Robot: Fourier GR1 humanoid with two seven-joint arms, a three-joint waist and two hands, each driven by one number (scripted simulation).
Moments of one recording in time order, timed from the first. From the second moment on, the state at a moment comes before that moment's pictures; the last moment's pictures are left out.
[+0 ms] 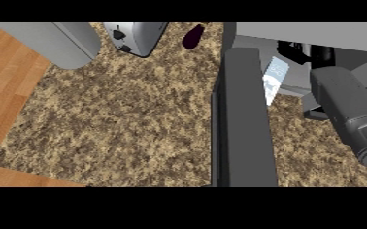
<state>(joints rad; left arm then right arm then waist) 0.53 0.17 0.41 -2.28 0.72 -0.55 0.01 -1.04 -0.40 -0.26 -0.09 0.20 -0.32 -0.70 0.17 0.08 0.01</state>
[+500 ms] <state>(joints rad) 0.50 0.19 0.41 -2.27 0.73 -0.55 0.02 -1.05 -0.42 -0.27 -0.09 0.20 -0.35 -0.69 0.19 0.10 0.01</state>
